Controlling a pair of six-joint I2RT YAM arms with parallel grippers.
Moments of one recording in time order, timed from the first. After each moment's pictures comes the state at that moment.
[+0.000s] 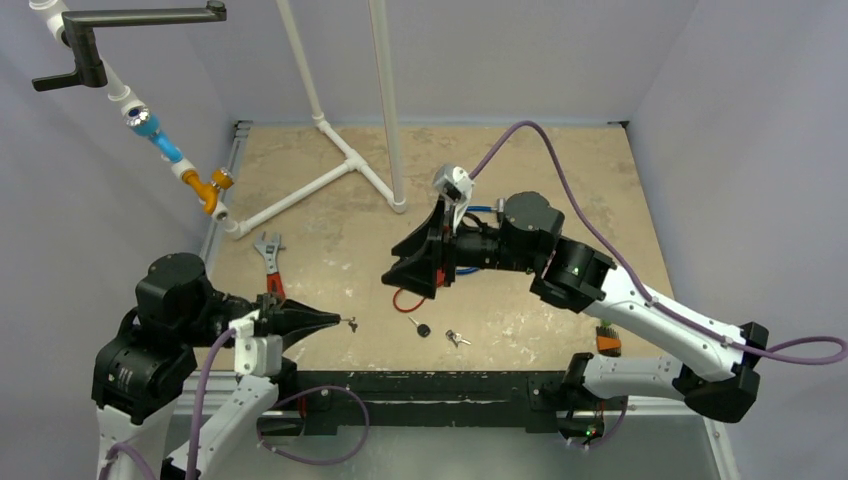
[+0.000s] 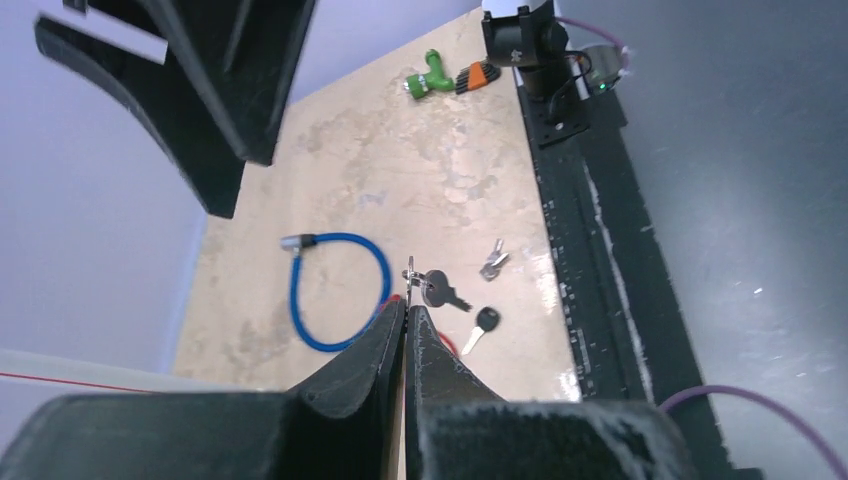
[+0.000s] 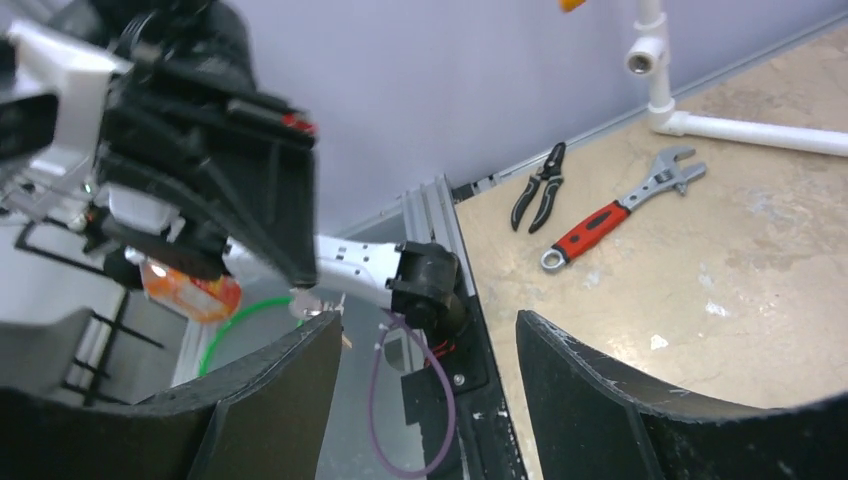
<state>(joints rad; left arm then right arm) -0.36 0.59 1.31 -1.17 1.10 0.85 1.09 1.12 1.26 -0.19 -0.35 0.40</state>
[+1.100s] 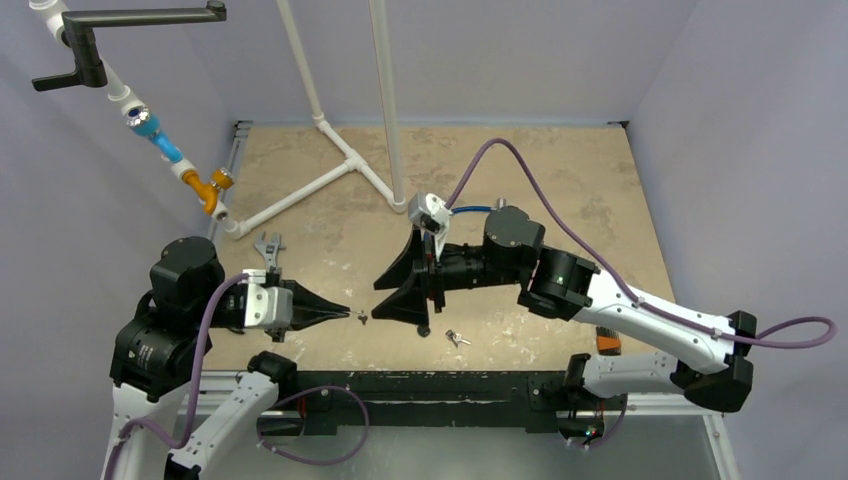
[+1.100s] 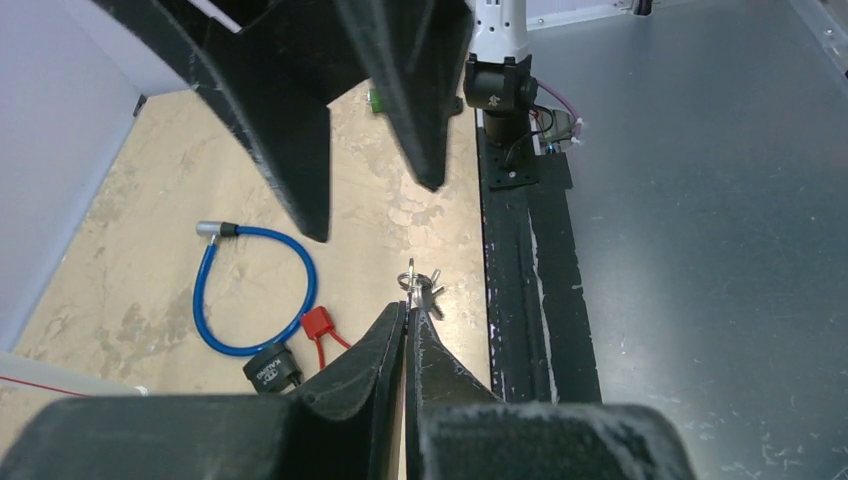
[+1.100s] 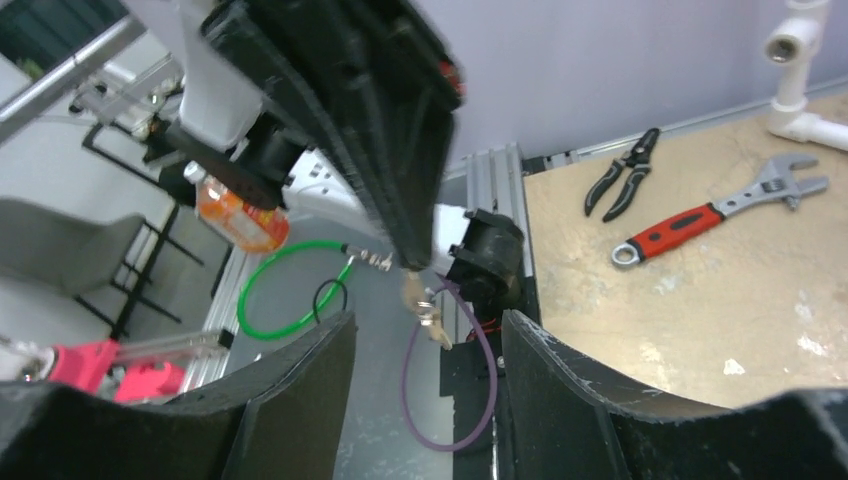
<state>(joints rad) -0.36 0.61 1.24 -1.01 1.12 0.56 1.11 1.15 1.21 -0.10 -0.50 0.41</state>
